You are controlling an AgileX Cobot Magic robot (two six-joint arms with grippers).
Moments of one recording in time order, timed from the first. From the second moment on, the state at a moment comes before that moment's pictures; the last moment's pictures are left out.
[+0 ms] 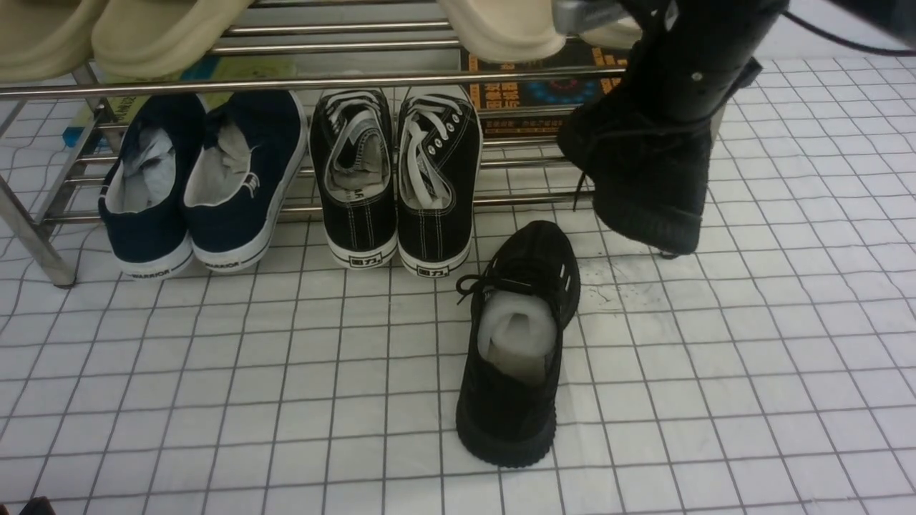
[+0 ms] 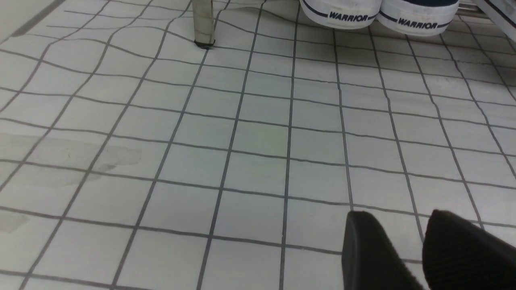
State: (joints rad) right arm 0.46 1.88 -1.94 0.04 1.26 0.03; left arm 0.01 -0.01 0.03 0.15 0.38 -0.25
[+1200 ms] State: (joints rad) right arm 0.46 1.63 -1.37 0.15 1.07 0.09; left arm 0.01 -0.01 0.03 0.15 0.38 -0.25
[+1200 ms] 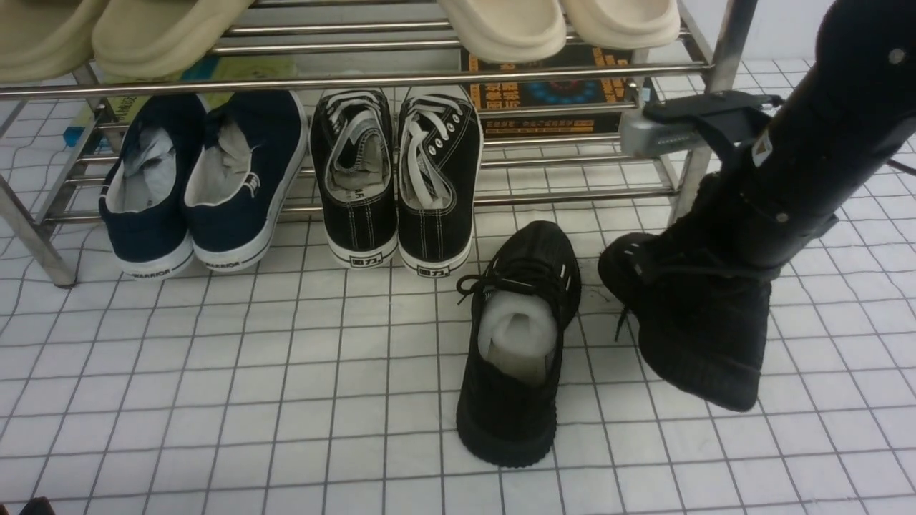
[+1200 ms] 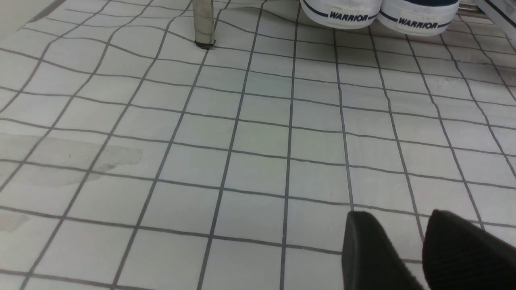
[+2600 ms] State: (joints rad) right arm 0.46 1.09 -1.34 0.29 1.24 -0.07; left arm 0.01 -0.01 0.03 0.15 0.38 -0.25
